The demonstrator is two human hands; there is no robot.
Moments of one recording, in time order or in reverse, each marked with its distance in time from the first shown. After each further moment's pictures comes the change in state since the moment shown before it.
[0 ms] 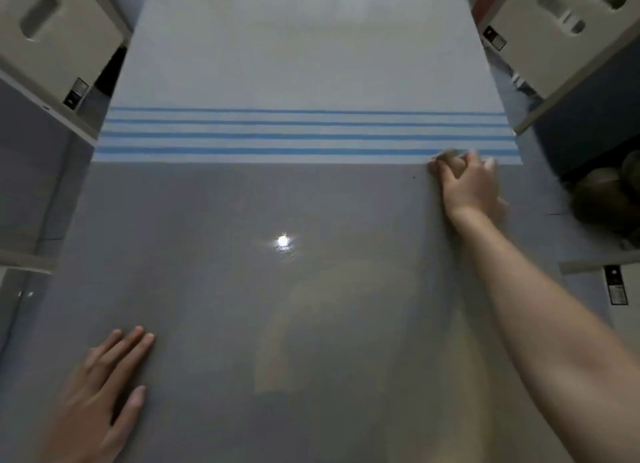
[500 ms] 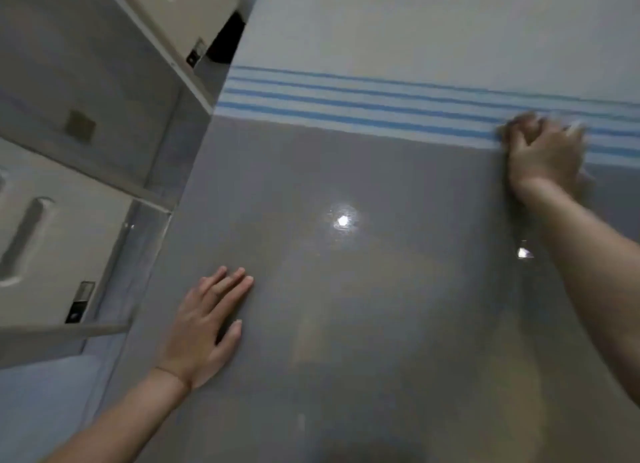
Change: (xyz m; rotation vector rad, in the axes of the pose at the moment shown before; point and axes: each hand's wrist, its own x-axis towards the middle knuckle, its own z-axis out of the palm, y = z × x) left_hand -0.002 0.016 -0.009 -0.008 0.049 0.027; right_hand -0.009 -0.087 0.038 -0.096 0.017 -0.158
